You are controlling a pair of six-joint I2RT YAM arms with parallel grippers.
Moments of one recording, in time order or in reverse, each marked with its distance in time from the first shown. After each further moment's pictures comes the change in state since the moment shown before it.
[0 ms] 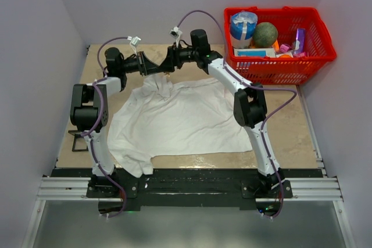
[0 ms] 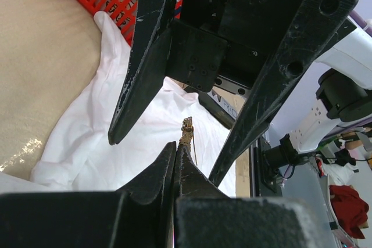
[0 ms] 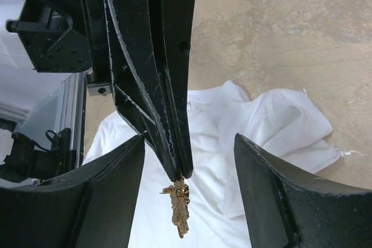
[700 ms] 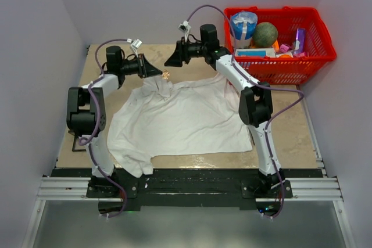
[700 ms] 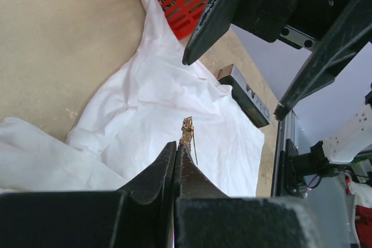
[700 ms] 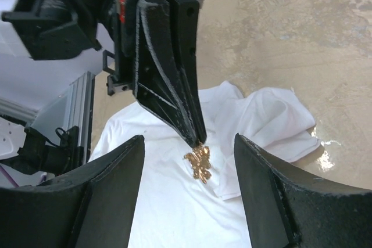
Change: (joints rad) left arm 0.001 -0.070 0.010 -0.440 -0.129 0.325; right arm -0.057 -0.042 -0.011 -0.005 -0.066 0.008
